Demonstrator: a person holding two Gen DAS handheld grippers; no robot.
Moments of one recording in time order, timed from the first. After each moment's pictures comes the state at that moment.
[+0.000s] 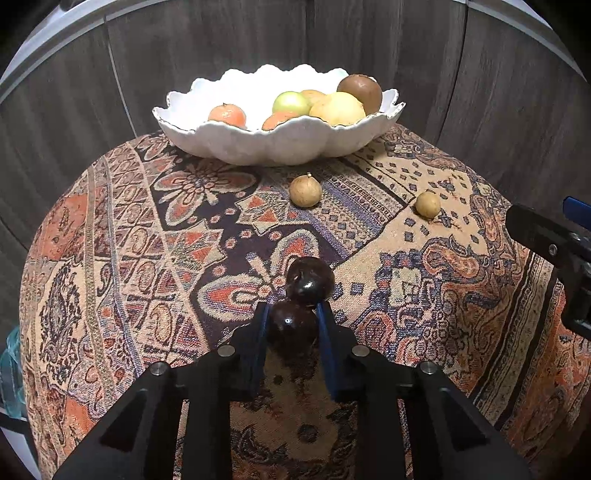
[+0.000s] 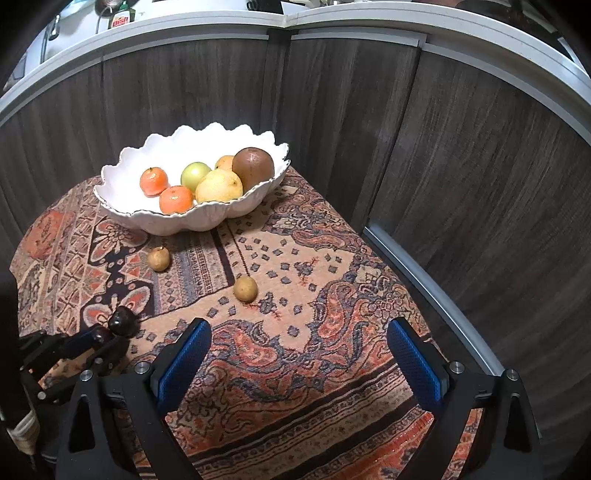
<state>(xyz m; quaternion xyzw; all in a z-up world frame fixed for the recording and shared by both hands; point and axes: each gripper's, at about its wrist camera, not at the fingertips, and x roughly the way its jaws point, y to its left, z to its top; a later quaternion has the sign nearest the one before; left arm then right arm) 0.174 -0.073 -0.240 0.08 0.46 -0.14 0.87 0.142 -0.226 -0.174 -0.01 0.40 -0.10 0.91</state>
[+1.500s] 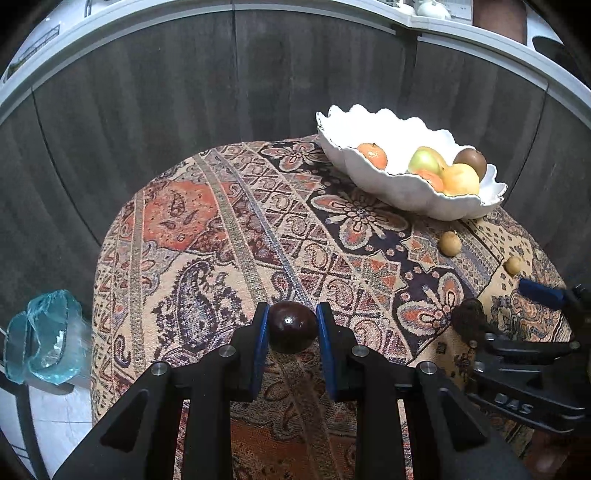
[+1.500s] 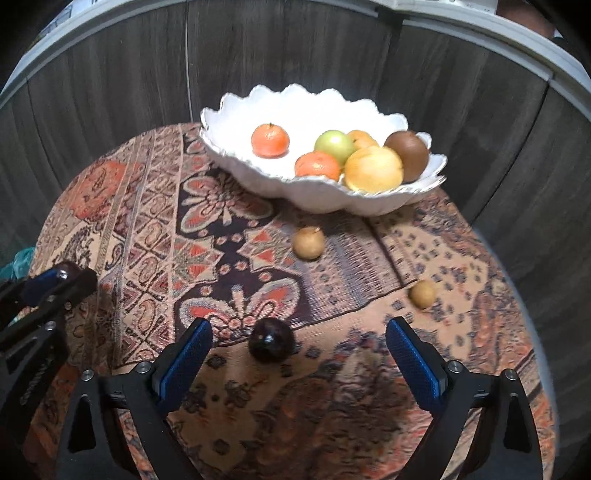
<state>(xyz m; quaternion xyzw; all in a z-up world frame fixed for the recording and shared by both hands) 0.187 0.064 -0.215 0.02 0.42 -0.05 0.91 0.191 -0.097 -0.211 -0.04 0.46 -0.01 0.89</state>
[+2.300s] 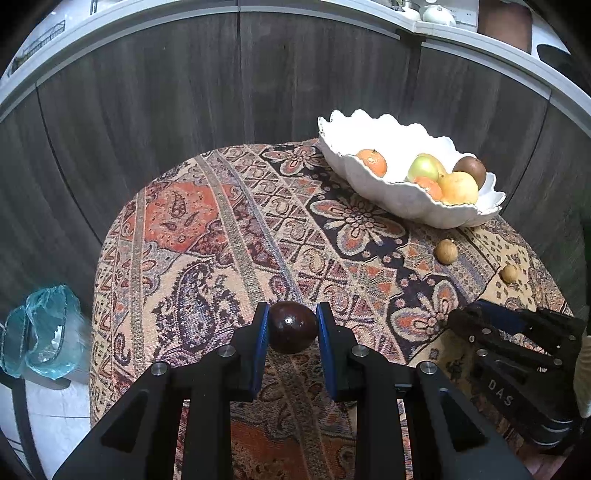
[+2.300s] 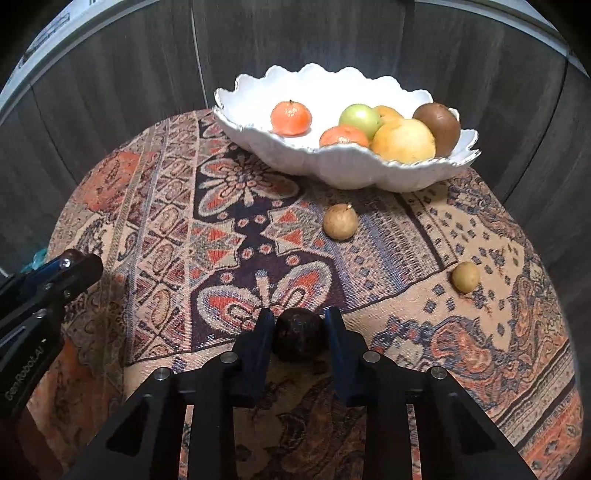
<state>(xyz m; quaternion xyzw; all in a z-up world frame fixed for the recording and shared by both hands) 0.186 0.062 -0.207 0.01 0.41 -0.05 0.91 0.188 -0.098 -0.216 0.00 0.46 0.03 0.89</state>
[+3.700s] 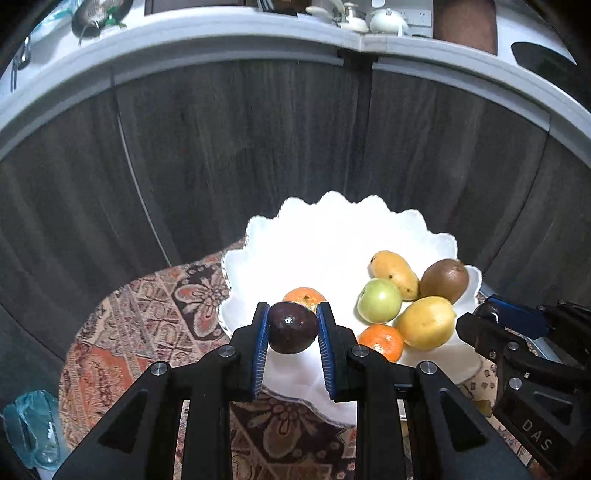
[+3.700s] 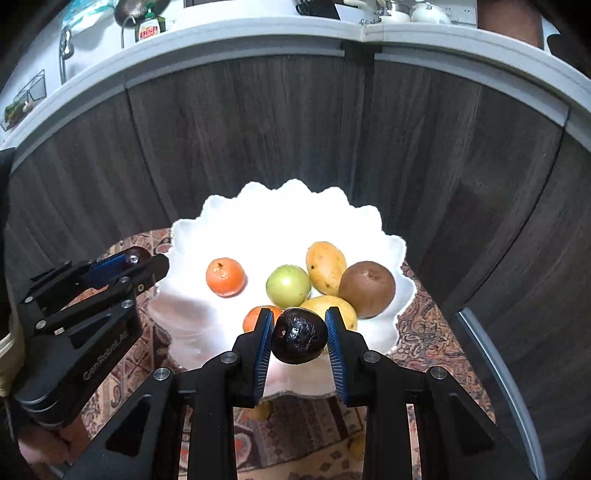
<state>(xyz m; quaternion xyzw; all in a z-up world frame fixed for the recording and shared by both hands) 0.338 -0.029 -0.145 0.05 0.37 -0.14 0.92 0.297 -0.163 -0.131 0.02 0.40 0.01 0.92</state>
